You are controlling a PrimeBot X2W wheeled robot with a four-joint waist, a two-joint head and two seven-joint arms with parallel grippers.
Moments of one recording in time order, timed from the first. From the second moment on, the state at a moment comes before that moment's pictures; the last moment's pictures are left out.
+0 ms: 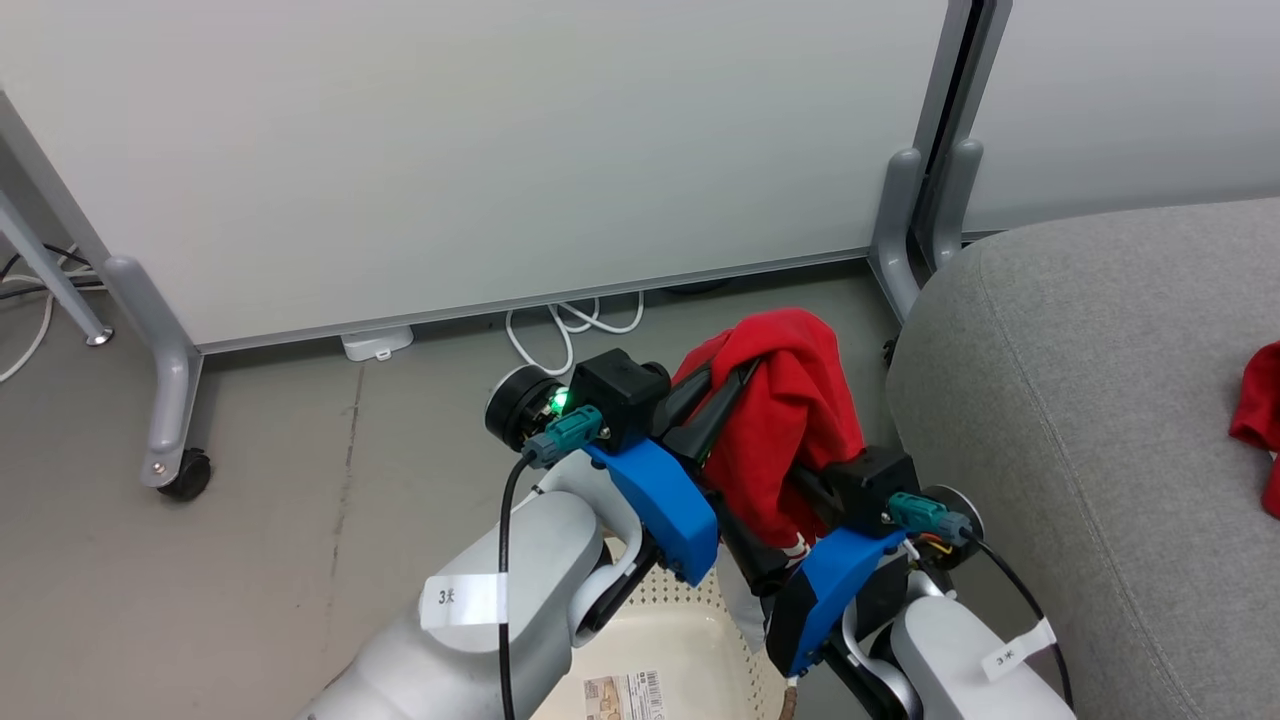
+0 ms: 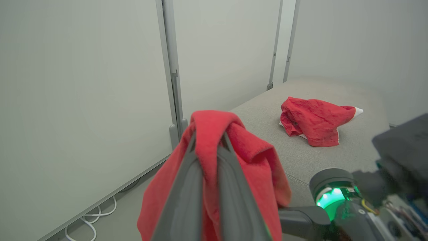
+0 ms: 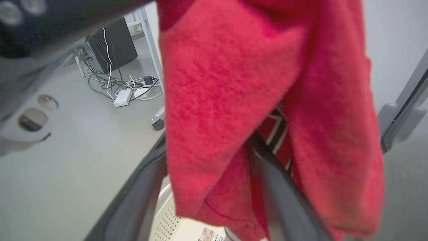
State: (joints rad) left arm -0.71 0.07 -0.95 0.64 -0.69 -0.13 -0.26; right arm -0.37 -0.05 0.46 0.48 0.29 0.13 -0.06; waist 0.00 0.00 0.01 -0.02
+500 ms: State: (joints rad) left arm -0.72 0.07 -0.97 0.65 -0.71 -0.13 -0.26; right arm -0.44 -0.05 0.53 0.59 0.35 0.13 -0.11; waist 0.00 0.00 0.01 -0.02
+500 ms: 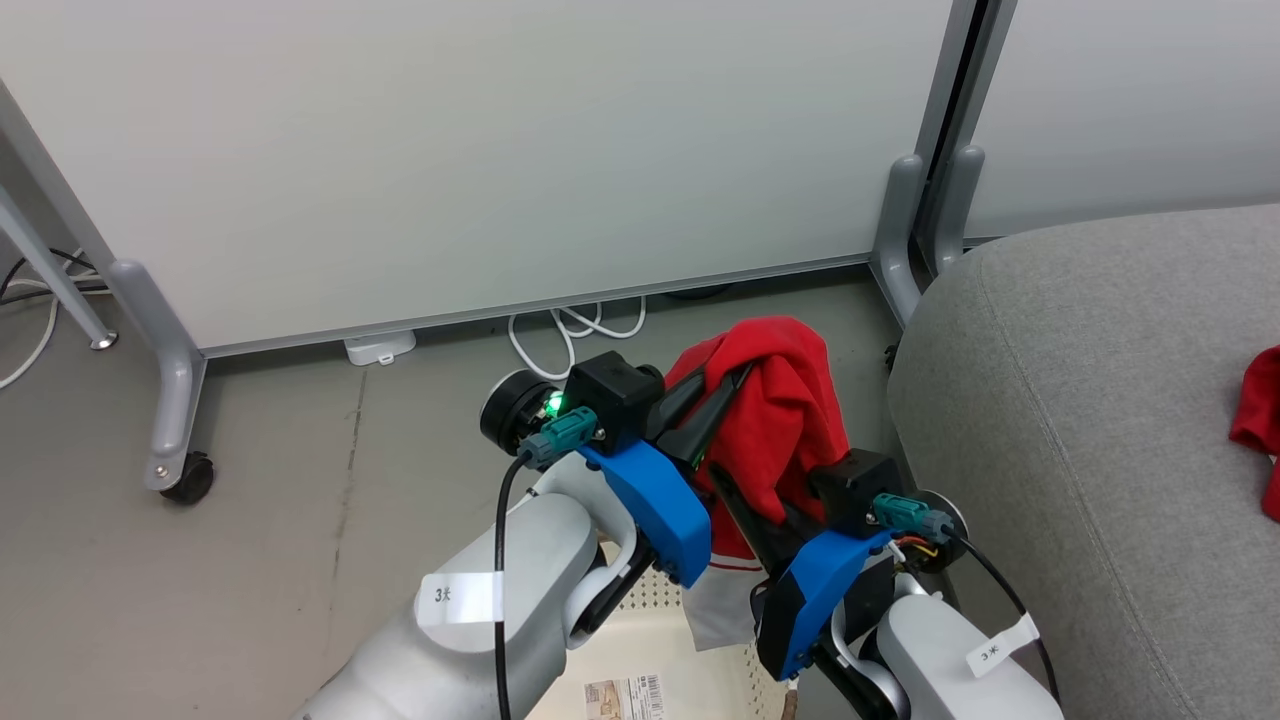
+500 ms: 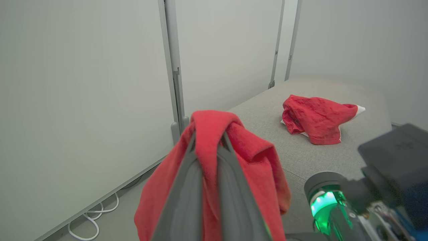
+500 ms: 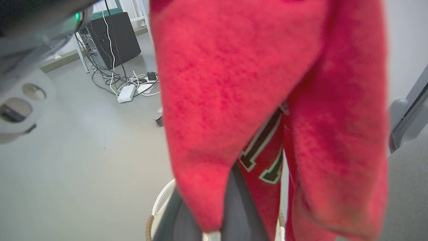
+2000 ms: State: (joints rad) left arm -0.57 0.12 -0.82 0.59 -0.59 -0.12 -0.26; right arm -0.46 -0.05 0.52 0.62 0.34 0.13 -0.15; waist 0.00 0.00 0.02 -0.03
